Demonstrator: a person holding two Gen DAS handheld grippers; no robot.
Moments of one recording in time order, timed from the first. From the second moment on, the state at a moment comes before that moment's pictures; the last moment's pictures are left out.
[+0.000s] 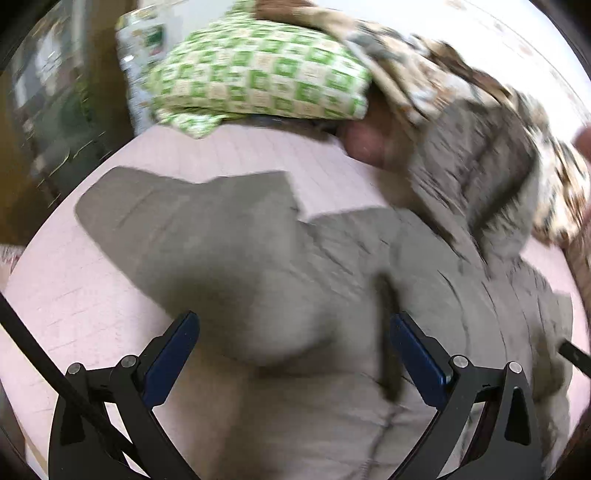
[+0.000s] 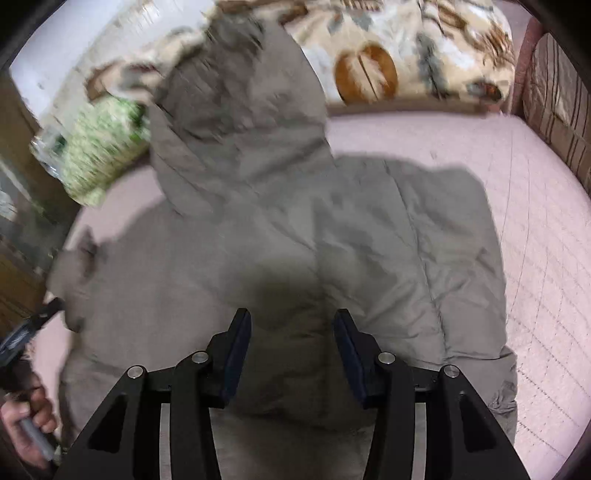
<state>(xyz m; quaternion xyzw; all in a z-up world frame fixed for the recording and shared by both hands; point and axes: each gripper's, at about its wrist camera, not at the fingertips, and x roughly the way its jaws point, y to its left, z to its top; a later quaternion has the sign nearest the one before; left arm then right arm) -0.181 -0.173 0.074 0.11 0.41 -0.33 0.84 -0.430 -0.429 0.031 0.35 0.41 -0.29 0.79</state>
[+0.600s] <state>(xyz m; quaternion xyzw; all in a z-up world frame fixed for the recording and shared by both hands) -0.005 -0.036 0.061 -0.05 0.46 -0.22 0.86 -0.401 -0.313 0.099 0.21 0.36 -0.18 0.89</state>
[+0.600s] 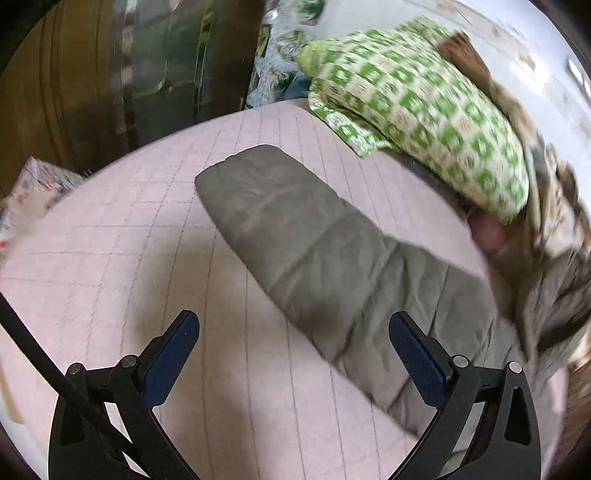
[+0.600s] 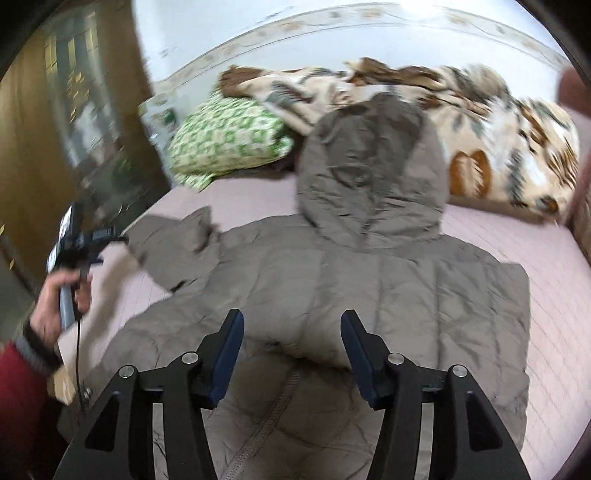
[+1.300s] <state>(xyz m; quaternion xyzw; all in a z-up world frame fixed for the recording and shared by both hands) 0.141 0.002 -0.004 -0.30 0.49 -0.23 0.79 -0.376 -0.316 0.049 0.22 0.41 -0.16 0.87</state>
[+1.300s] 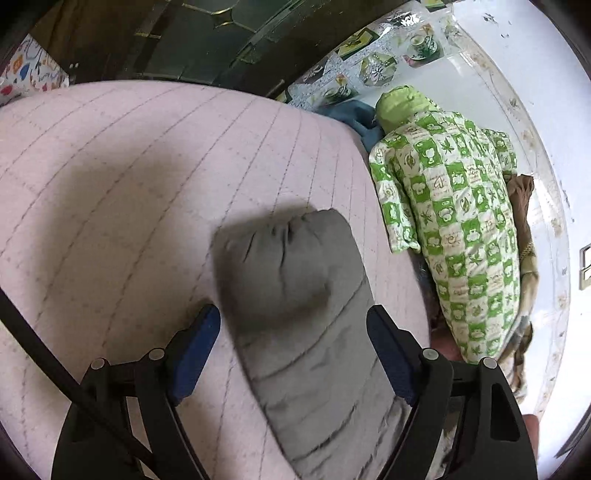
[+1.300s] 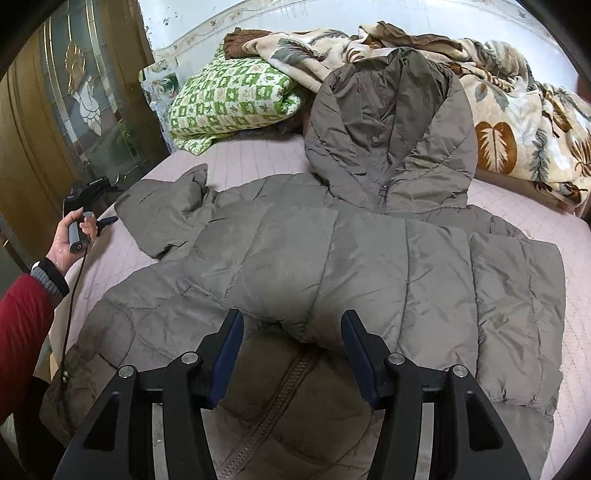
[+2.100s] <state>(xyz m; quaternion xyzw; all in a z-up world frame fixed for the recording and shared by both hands) 0.015 -0.043 0.150 -0.19 0.34 -0.31 0.87 -0.418 -0.370 0.067 0.28 0.35 -0.24 0.86</state>
